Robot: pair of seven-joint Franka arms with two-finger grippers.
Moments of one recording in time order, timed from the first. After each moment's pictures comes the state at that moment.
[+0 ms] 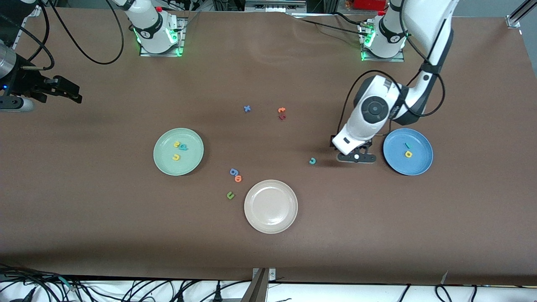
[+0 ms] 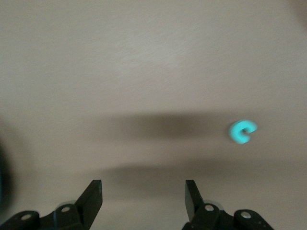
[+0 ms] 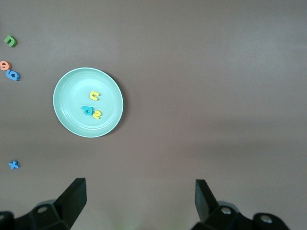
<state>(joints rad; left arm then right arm) -0.33 0.45 -0.11 -1.98 0.07 2.37 -0.46 0.04 -0.04 -0.05 -1.72 -0.01 1.62 -0.01</state>
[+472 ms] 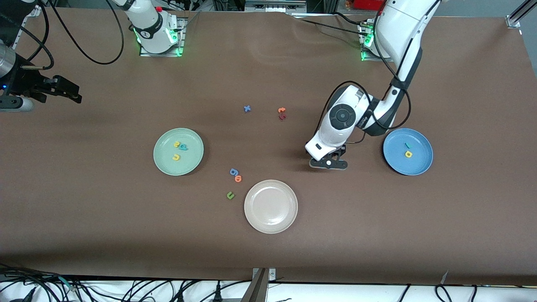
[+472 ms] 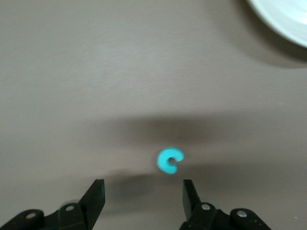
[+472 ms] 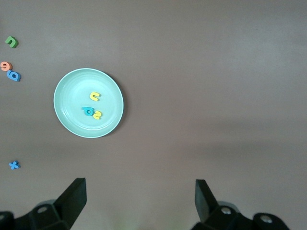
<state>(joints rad) -0.42 0.60 -0.11 -1.84 0.07 2.44 -0.46 0.04 -0.04 -0.05 -1.72 -0.01 1.62 -0.01</state>
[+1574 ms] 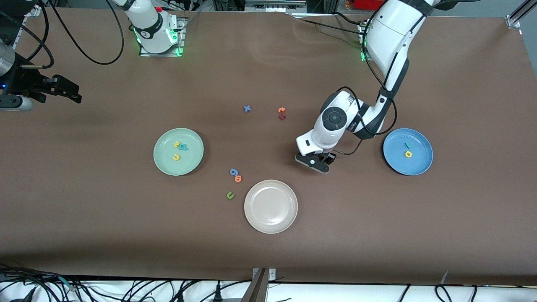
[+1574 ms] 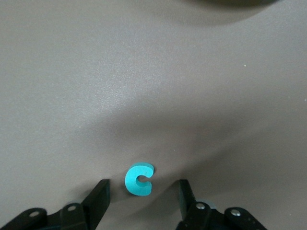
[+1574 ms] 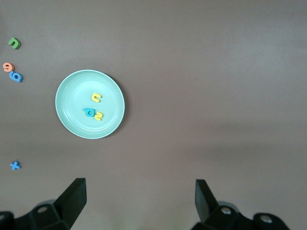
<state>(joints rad) -0.44 0.67 -0.11 -1.84 0.08 2.54 -0.15 0.04 -0.04 -0.05 -1.71 -0.01 1.62 -0.01</state>
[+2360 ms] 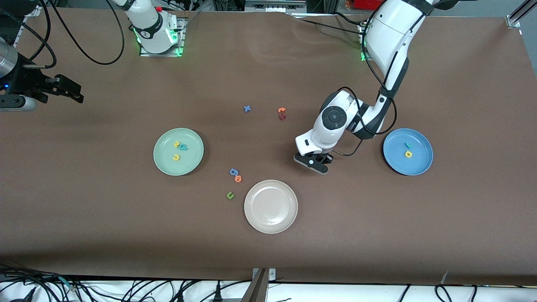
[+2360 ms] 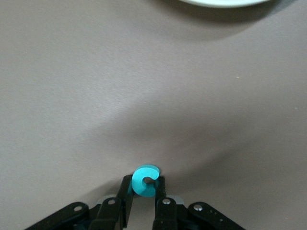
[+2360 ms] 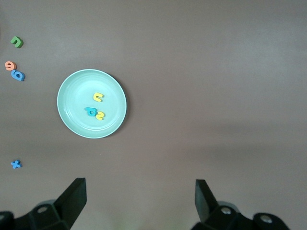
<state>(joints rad) -0.45 0.67 -0.09 -1.83 0.07 2.56 -0.13 0.05 -0.04 -0.05 -1.71 -0.01 1.62 -0.01</state>
